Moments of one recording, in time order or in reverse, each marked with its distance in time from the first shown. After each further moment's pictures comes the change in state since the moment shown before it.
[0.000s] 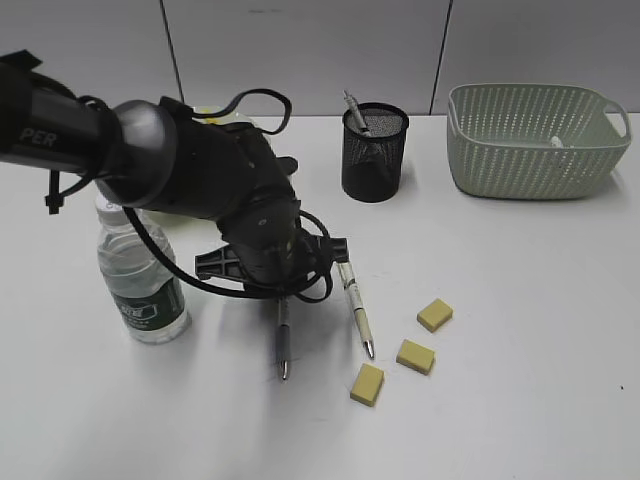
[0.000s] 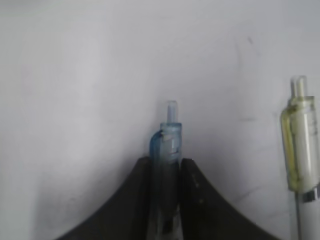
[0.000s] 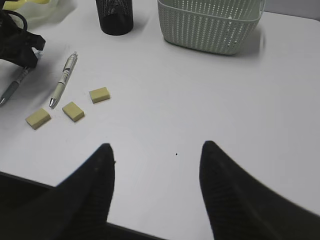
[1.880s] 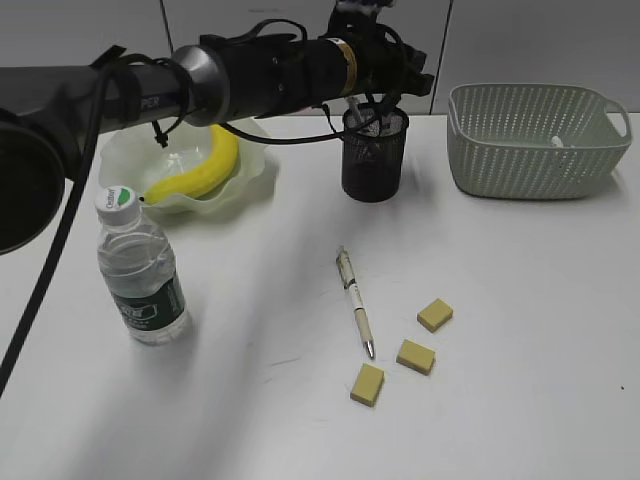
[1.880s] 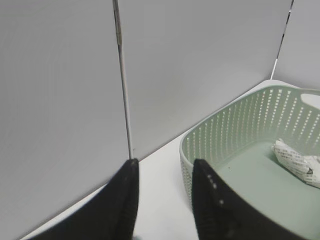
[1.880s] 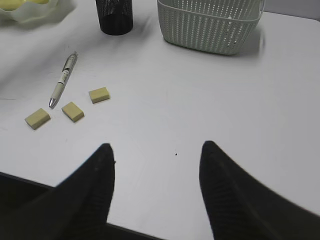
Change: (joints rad) left arm 0.169 0.362 -0.777 0.686 -0.729 0.139; right arm 0.000 -0.001 0.000 -0.001 0.000 0.000
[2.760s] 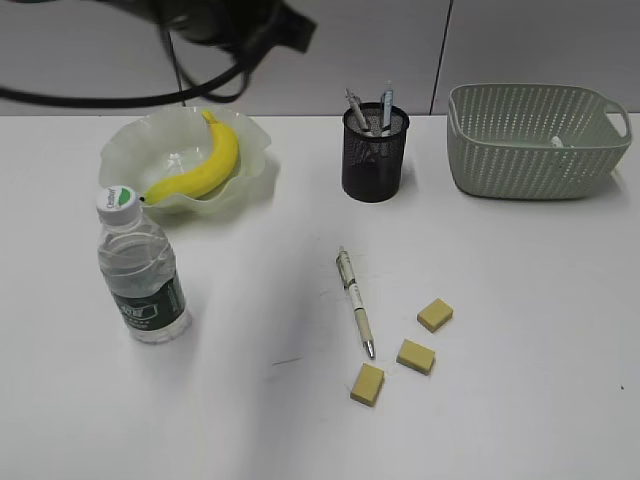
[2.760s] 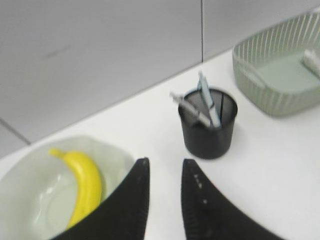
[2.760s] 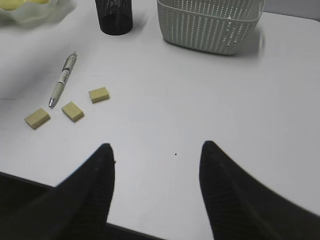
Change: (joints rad) left arm -0.113 -0.802 0.699 -0.495 0.594 0.493; right arm 0.000 0.000 0.000 -0.002 0.000 0.000
